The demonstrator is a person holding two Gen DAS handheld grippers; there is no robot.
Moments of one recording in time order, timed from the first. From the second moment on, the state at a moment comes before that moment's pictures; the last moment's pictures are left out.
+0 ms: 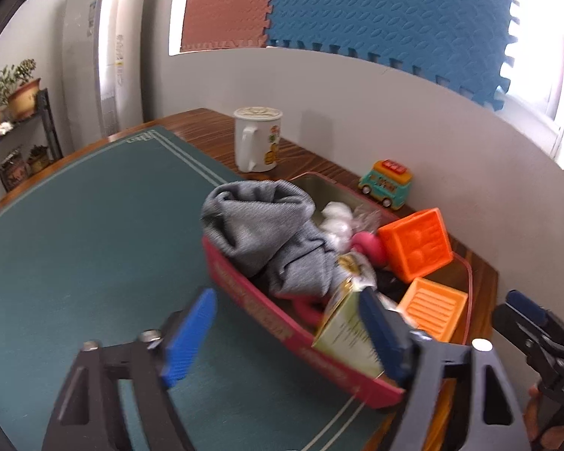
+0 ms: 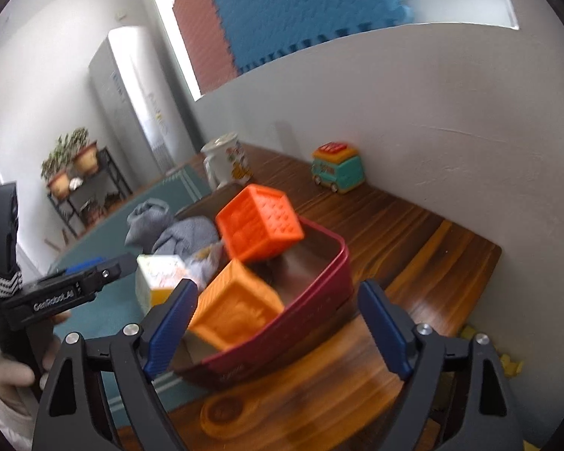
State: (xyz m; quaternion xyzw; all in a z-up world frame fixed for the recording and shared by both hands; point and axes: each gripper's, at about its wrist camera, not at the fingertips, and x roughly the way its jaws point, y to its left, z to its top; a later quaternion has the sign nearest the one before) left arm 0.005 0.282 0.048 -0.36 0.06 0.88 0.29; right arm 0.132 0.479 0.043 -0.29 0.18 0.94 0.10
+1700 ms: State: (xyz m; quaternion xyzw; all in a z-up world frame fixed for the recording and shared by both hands) left arm 0.038 0.276 0.050 -0.37 0.10 0.87 0.29; right arm 0.146 0.425 0.046 -0.32 0.13 0.94 0.10
